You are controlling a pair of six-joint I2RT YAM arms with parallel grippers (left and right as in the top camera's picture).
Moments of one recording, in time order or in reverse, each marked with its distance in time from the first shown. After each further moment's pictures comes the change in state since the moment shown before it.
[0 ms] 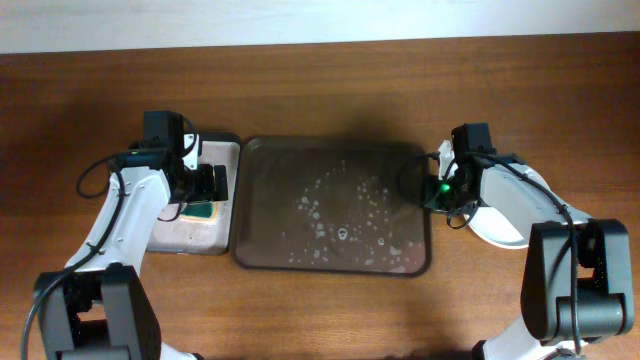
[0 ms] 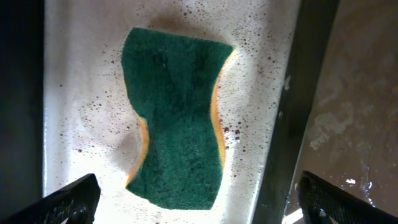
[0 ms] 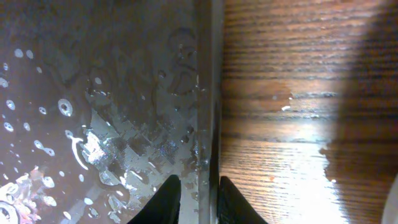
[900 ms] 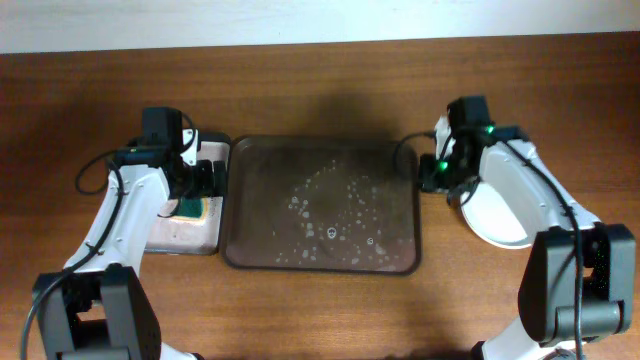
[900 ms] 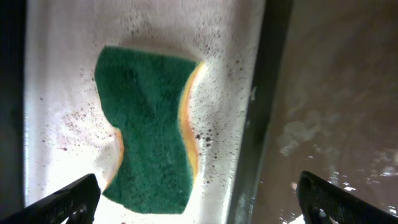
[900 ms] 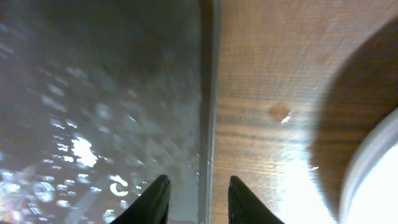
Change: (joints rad) left arm 0.000 0.000 0.032 -0.001 0.003 0.000; right arm 0.035 -0.001 0.263 -0.257 0.042 -0.010
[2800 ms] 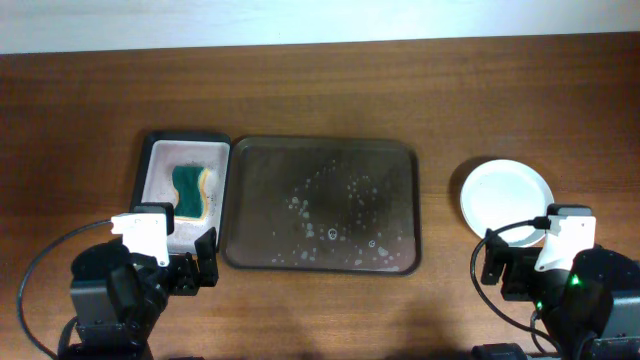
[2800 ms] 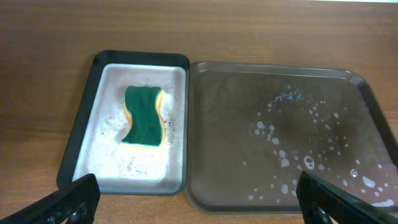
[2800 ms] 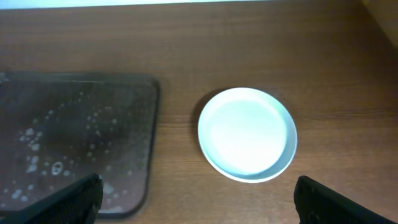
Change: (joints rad) left arm 0.000 -1.081 -0.314 -0.136 0.125 0.016; right arm -0.038 -1.224 -0.258 -0.219 0.291 -0.106
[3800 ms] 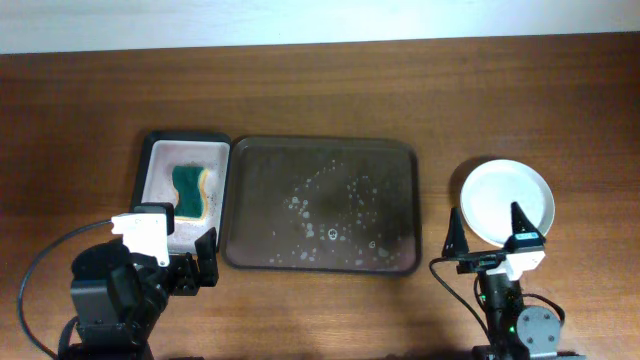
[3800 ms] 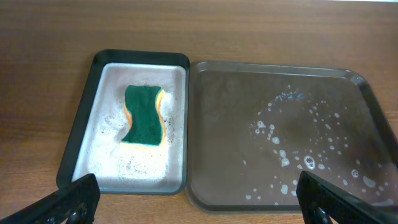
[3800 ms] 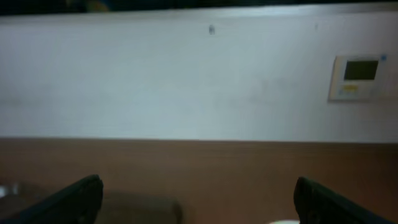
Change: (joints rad) left arm 0.000 0.000 -0.002 0.000 0.000 0.000; right arm 0.000 -0.542 -1.016 1.223 -0.120 -0.027
